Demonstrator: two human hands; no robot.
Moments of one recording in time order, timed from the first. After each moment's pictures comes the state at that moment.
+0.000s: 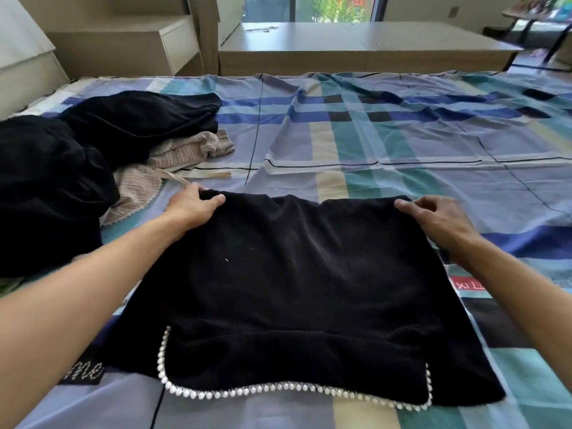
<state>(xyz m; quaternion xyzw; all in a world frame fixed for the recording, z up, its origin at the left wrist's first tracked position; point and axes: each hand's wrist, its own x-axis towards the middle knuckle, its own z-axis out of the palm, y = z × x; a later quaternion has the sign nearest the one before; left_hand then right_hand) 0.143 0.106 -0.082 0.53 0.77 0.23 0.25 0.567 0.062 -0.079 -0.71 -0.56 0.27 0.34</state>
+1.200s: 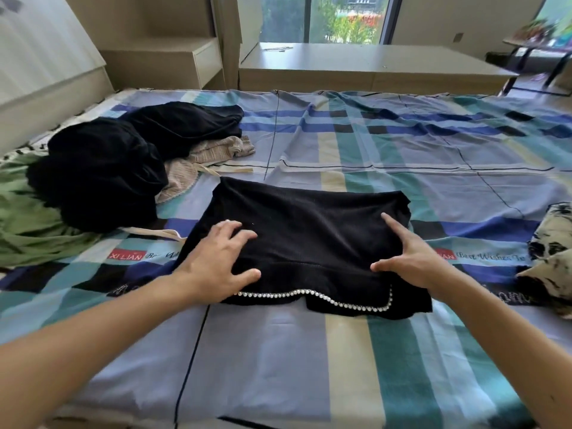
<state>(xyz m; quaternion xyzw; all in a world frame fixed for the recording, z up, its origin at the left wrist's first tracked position) 0.170 -0.105 -0.050 0.79 0.60 0.07 0.09 0.527 -0.075 -0.056 -0.62 -0.61 0.40 0.28</state>
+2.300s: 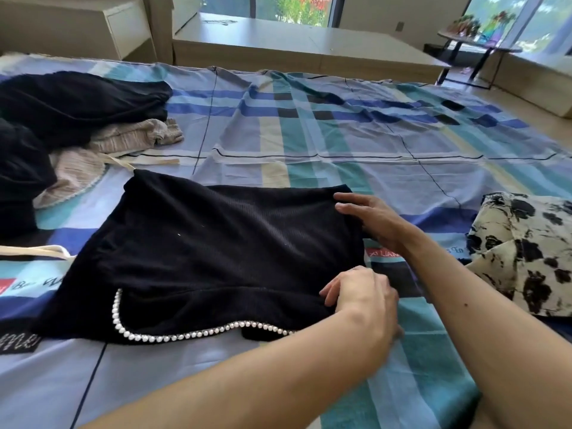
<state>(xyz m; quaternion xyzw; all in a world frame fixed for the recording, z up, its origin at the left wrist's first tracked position) 0.475 -0.113 -0.040 0.90 0.41 -0.17 -0.01 0.592 0.022 -0.069 -0.60 -0.53 0.50 0.34</state>
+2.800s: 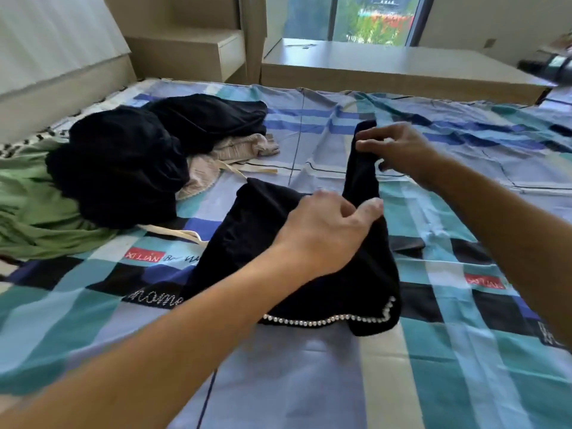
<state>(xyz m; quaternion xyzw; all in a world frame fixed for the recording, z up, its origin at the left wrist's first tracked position) 0.267 -0.105 0.059 0.67 0.59 0.31 0.33 0.434 0.071 0.054 -0.53 -0.71 0.33 0.33</state>
